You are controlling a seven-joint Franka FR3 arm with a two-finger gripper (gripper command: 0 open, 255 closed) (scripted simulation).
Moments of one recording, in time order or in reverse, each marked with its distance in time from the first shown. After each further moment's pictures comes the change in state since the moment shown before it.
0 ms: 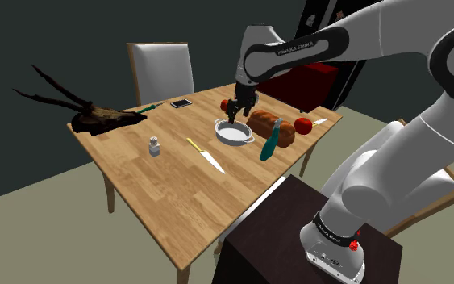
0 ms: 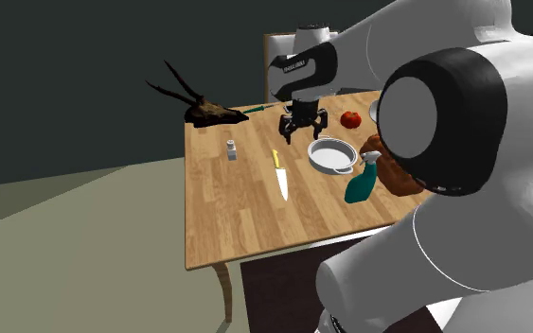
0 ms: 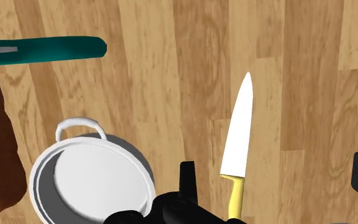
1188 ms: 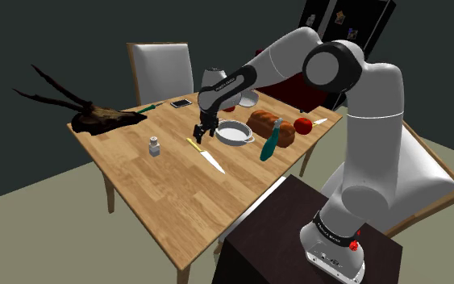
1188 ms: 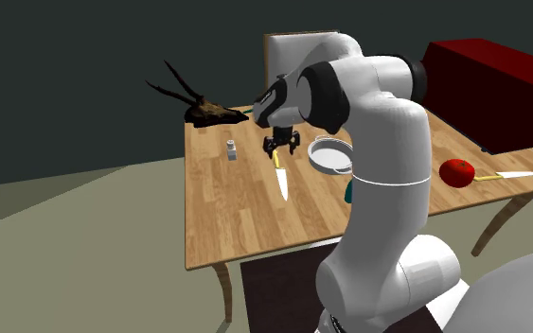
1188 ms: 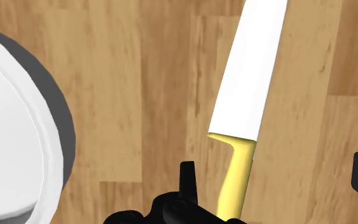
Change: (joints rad) arm -0.001 0.693 0.019 0.409 0.093 0.253 -0.141
